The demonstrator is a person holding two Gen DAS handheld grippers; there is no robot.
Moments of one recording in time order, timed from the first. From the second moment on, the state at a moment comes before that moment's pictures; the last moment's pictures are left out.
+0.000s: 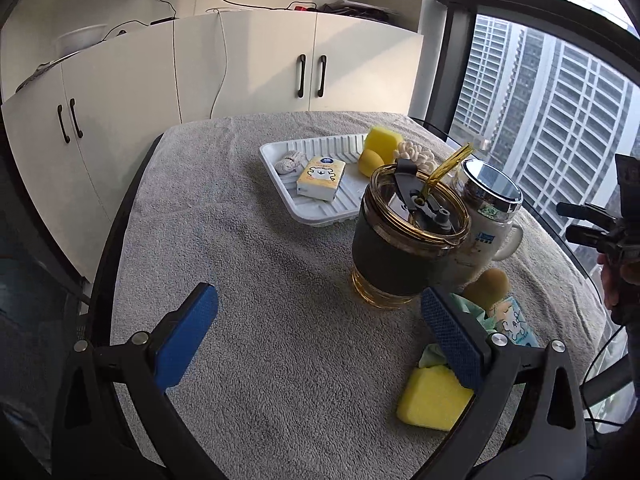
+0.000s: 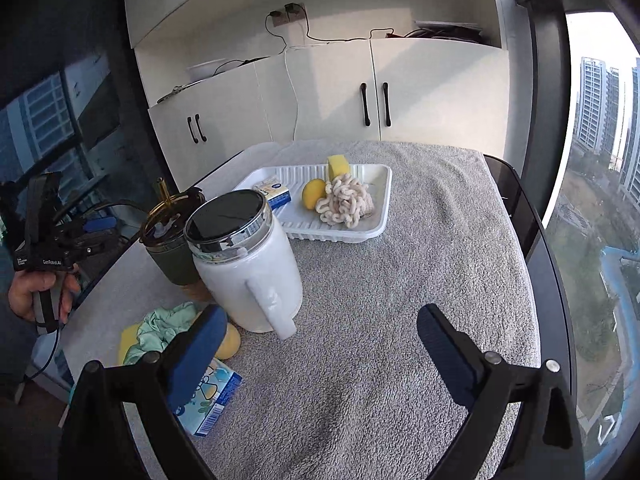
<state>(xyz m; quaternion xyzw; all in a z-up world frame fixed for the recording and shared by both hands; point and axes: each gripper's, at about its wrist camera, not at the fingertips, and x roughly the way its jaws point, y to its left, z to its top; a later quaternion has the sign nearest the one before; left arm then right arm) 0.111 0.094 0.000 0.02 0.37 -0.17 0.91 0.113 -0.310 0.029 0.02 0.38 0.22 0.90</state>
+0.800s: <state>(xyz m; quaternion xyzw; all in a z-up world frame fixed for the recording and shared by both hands) 0.025 0.041 -0.054 0.05 0.42 -0.23 0.88 0.021 -0.211 -0.018 0.01 0.41 0.27 0.87</state>
